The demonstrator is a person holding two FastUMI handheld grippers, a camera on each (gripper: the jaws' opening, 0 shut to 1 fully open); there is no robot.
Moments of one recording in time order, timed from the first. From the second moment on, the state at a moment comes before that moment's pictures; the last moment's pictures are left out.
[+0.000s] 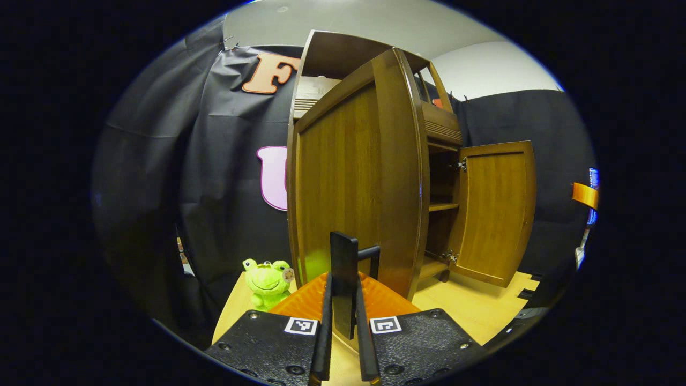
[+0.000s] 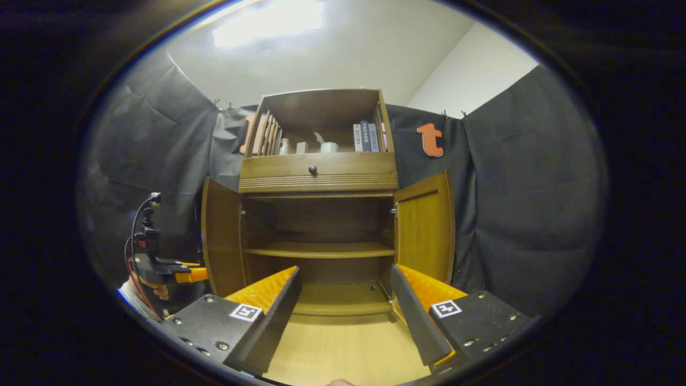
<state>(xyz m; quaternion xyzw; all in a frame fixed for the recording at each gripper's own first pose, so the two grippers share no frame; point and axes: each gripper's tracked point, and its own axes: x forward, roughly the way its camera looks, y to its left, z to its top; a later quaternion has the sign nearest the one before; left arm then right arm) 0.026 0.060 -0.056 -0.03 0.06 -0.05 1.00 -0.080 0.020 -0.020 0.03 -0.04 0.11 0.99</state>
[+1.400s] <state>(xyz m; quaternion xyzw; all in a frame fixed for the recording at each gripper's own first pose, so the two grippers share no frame) -0.010 0.145 -0.039 -0.04 0.01 0.03 1.00 -0.073 0.051 -0.020 0.02 -0.03 0.12 0.99</state>
